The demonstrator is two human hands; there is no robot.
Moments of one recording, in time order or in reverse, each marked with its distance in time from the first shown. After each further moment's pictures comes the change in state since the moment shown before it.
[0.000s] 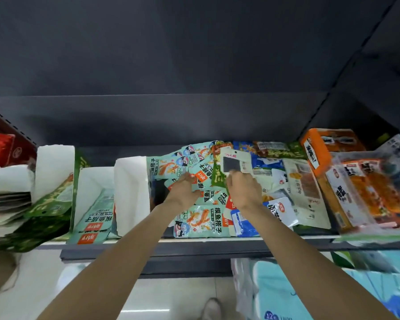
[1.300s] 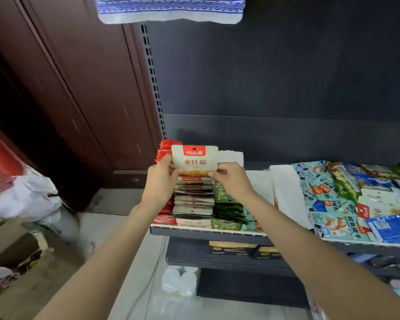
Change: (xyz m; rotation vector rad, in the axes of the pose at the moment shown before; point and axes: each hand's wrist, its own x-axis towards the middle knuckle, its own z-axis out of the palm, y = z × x) left_hand -0.195 -0.298 -0.272 -0.176 0.719 0.170; right_hand -0.083 -0.407 0.046 0.681 -0.052 -0.316
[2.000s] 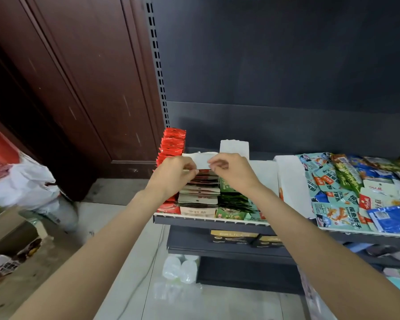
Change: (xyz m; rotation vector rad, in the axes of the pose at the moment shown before) left_hand 0.001 -0.016 0.003 0.169 -0.310 0.149; right_hand -0.007 -0.007 0.008 -0.118 -0.068 -0.038
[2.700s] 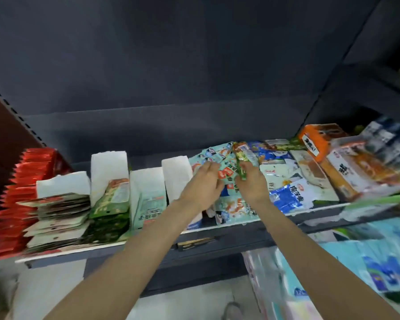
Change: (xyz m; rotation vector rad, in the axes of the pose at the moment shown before) left_hand 0.083 0.273 0.206 -0.035 -0.301 0.236; right_hand -0.086 0.230 -0.202 -0.167 0.386 0.506
